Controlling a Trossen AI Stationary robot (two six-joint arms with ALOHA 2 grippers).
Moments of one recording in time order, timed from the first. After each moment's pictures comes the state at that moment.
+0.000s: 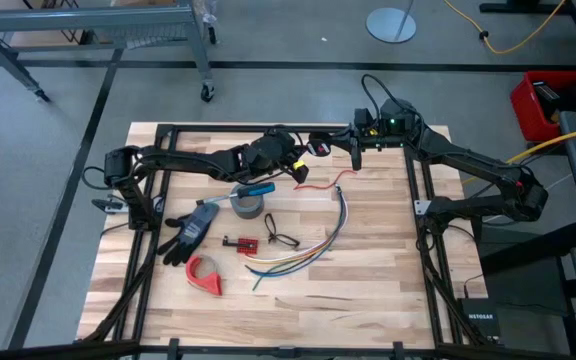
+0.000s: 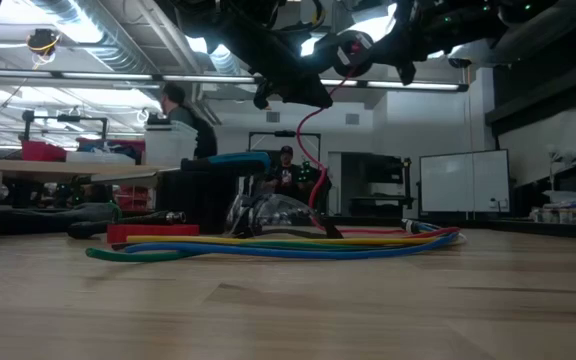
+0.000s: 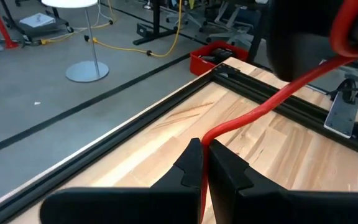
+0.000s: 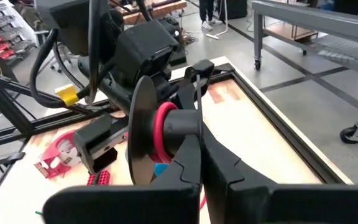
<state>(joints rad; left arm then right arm) 0.22 1.74 1.22 0.16 -0.42 -0.26 -0.60 1.14 0.90 -0.03 -0.51 0.07</state>
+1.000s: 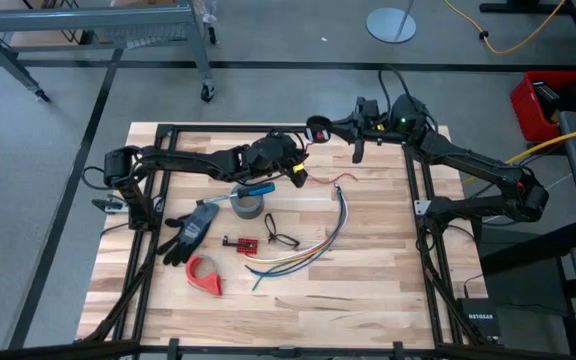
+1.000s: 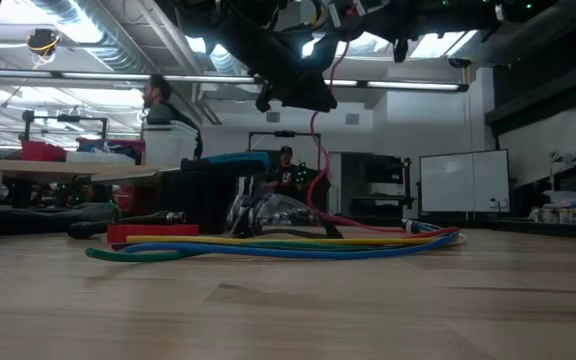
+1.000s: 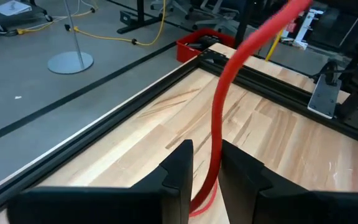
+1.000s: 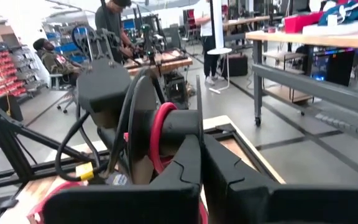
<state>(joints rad) 0.21 1.74 1.22 0.13 -0.34 -0.25 -0.60 1.13 0.90 0.24 -0.51 0.13</state>
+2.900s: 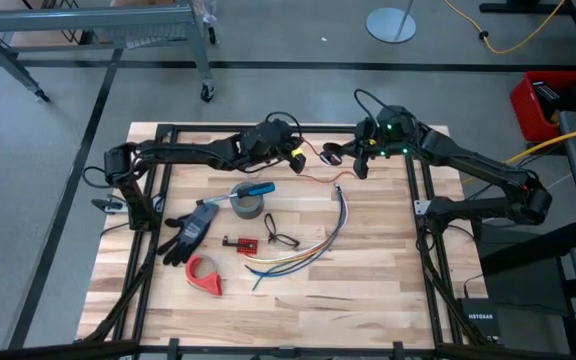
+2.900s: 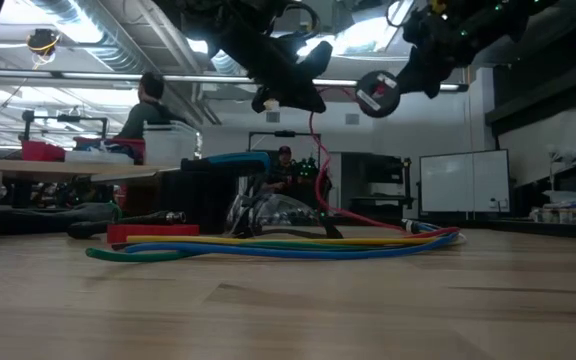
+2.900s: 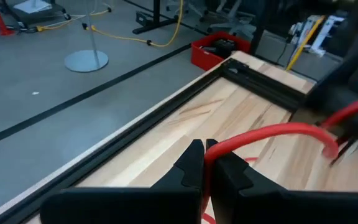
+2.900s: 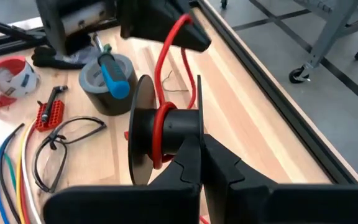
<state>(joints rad) 0.30 1.74 1.27 0.09 -0.31 -0.25 -0.60 1.10 0.90 -0.37 -0.33 -0.11</state>
